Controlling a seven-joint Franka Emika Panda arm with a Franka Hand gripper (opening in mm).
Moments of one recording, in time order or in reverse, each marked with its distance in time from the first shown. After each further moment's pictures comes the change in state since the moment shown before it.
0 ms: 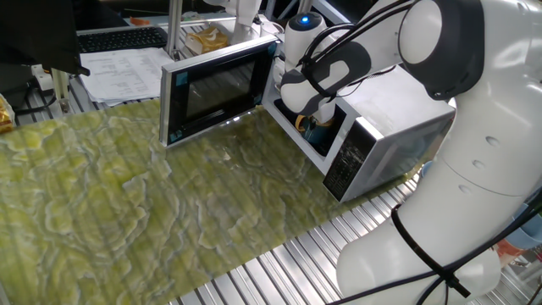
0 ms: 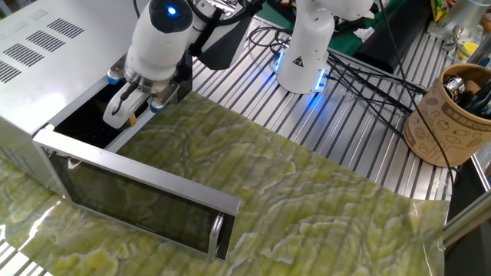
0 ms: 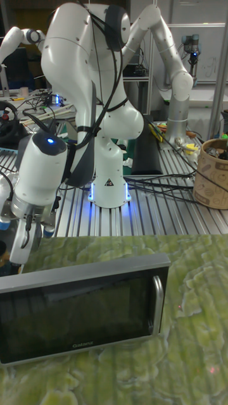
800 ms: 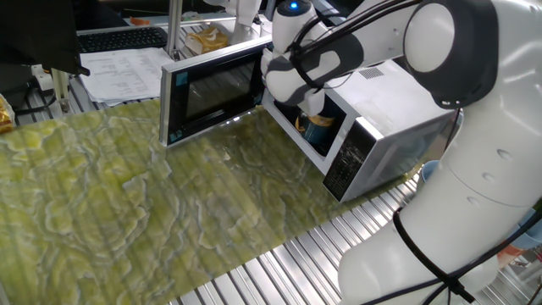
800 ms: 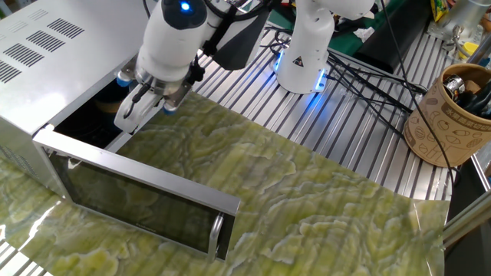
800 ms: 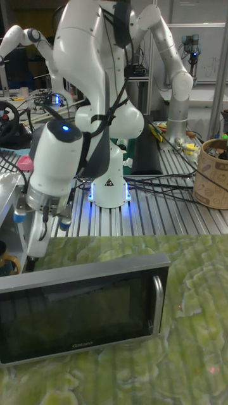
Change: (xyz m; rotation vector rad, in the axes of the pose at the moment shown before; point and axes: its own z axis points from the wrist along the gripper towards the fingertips) arm 0.036 0.016 -0.049 -0.007 0.056 -0.013
